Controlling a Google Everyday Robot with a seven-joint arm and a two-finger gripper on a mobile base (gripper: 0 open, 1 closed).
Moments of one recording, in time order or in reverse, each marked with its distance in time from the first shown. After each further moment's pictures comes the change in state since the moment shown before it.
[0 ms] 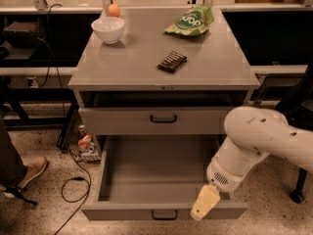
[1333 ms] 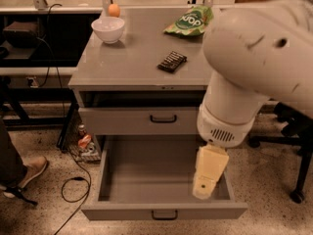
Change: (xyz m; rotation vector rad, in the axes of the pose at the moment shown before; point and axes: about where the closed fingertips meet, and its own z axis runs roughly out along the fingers) arm -0.054 0.075 -0.185 0.329 0.073 -0.377
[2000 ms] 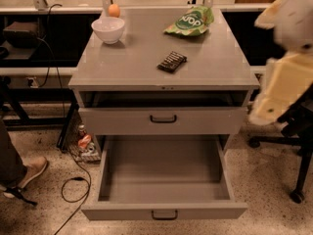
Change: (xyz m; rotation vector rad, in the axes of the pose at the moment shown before) arm 0.032 -0.068 -0.180 0.342 -0.163 -0.101
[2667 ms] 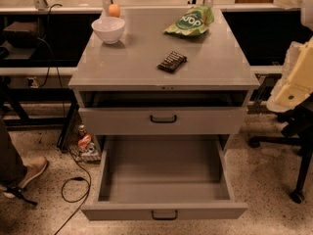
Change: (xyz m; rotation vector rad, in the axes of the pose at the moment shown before) arm 0.010 -0.015 -0.026 0.074 -0.040 -0.008
